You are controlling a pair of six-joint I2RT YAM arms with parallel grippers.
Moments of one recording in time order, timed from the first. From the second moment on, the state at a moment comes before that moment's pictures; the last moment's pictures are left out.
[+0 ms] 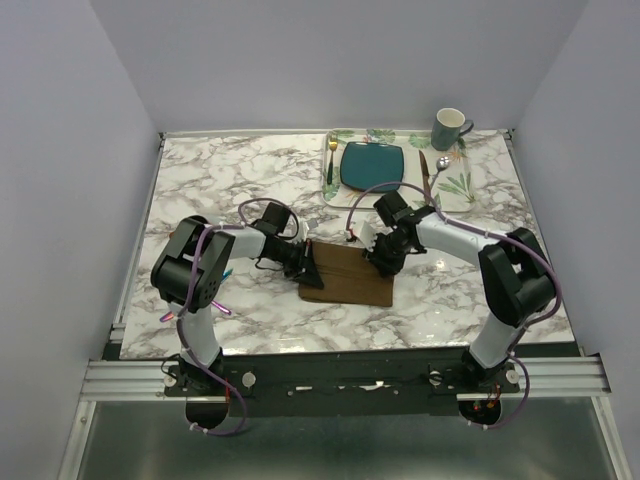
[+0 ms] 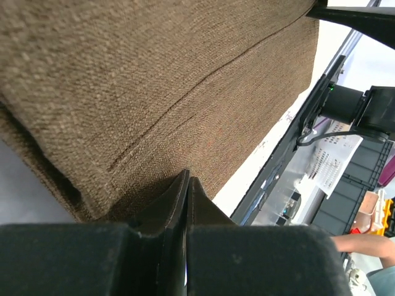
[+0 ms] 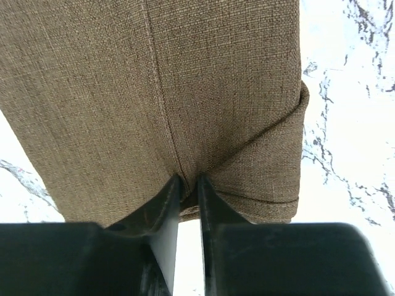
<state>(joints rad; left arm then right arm) -0.41 1.86 0.90 -0.18 0.87 -0.40 0.53 1.75 1.10 -0.66 -0.28 -0.66</state>
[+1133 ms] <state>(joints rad) -0.40 1.83 1.02 0.19 0.94 -0.68 0.52 1.75 1.09 -0.67 -0.25 -0.67</state>
